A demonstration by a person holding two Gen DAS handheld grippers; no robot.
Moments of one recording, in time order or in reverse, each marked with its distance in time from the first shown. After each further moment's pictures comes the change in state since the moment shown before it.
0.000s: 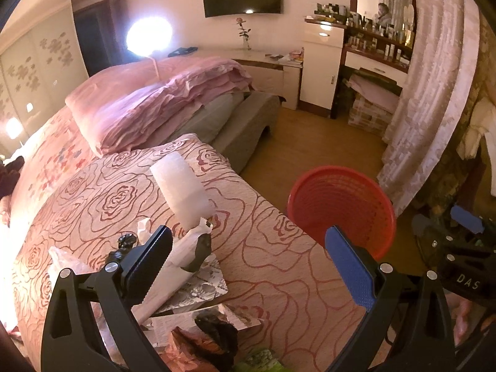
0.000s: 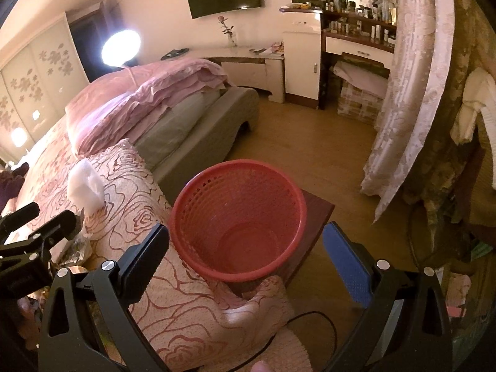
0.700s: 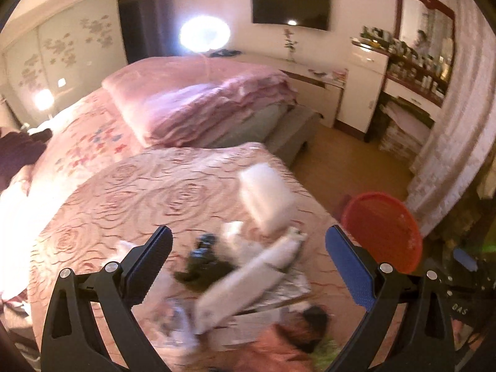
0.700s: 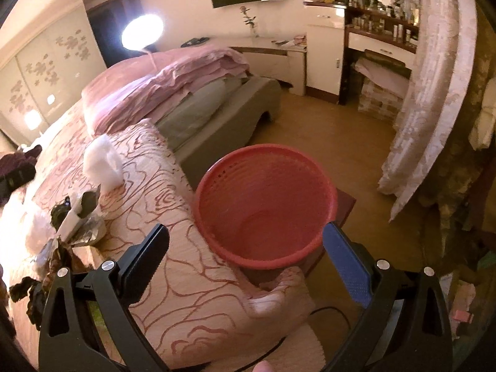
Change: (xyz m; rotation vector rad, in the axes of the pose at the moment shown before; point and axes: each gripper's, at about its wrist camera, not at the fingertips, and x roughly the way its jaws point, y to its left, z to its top) left arm -0.032 0.092 0.005 -0.160 -0.035 0.116; right arm 0.008 0.025 -0.013 -0.071 0.054 0.077
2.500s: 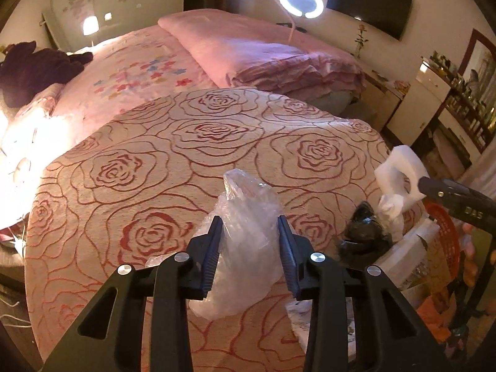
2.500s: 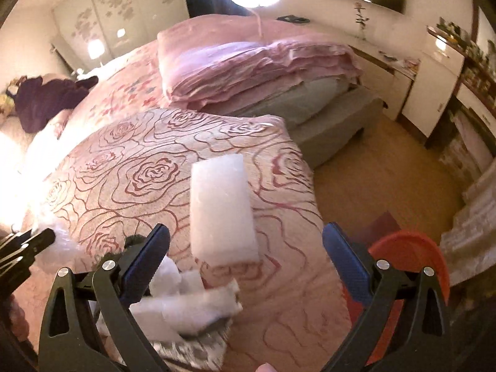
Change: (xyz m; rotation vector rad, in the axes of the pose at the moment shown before) left arm 0.040 0.172 -0.051 -0.272 0.138 0.071; right arm 0.101 0.189 0.086 -0.357 0.124 0.218
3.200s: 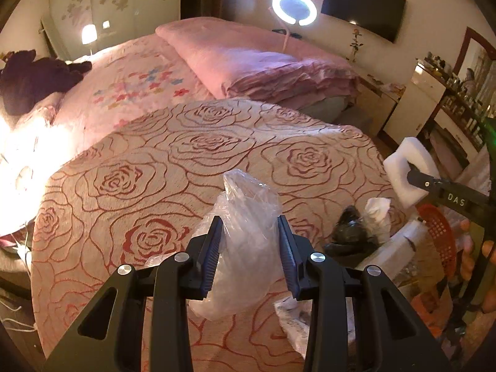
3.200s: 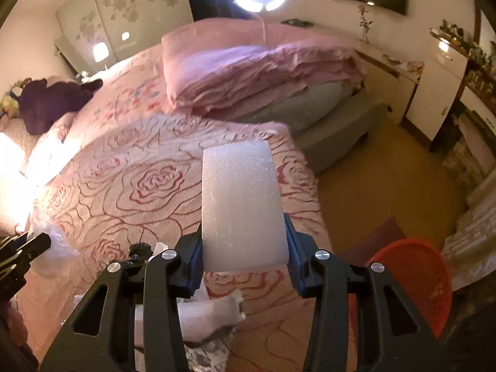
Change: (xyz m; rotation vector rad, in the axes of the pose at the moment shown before) left arm -0.019 -0.014 0.003 0.029 -0.041 -0.008; right arm -0.016 -0.007 0.002 0.011 -0.043 0.019
